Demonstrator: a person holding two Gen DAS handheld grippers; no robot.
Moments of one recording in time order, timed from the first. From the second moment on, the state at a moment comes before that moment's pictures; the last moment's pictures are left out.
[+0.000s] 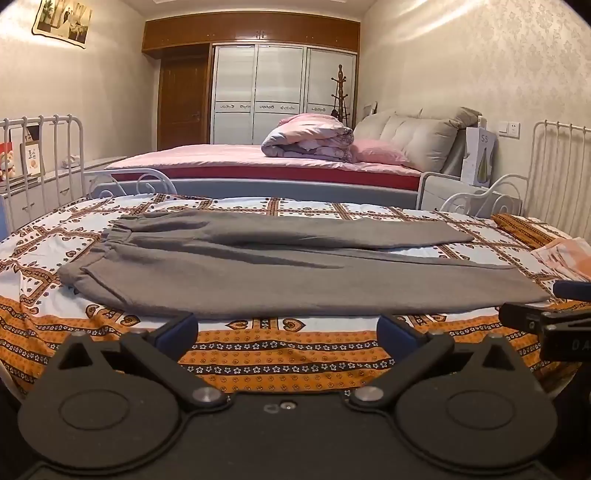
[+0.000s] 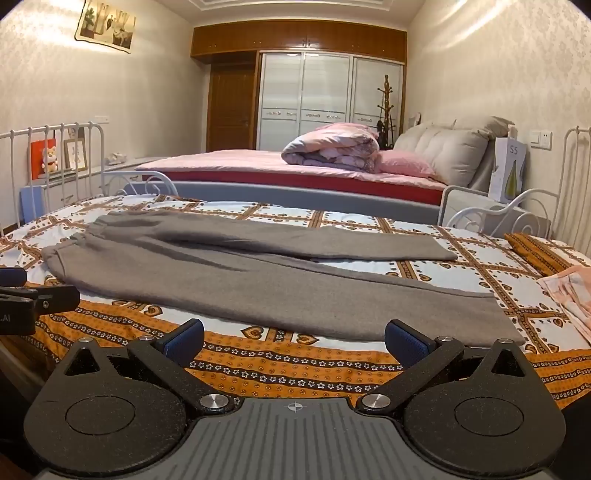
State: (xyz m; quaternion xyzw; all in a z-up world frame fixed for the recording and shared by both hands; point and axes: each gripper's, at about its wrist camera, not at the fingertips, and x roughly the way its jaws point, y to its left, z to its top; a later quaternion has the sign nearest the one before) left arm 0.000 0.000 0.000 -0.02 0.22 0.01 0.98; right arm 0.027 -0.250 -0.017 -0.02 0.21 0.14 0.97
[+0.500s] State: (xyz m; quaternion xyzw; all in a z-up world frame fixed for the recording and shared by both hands) left arm 0.002 -0.002 -0.002 -0.01 0.22 0.01 0.98; right arm 0.026 -0.251 -0.015 -0.02 0.21 0.13 0.97
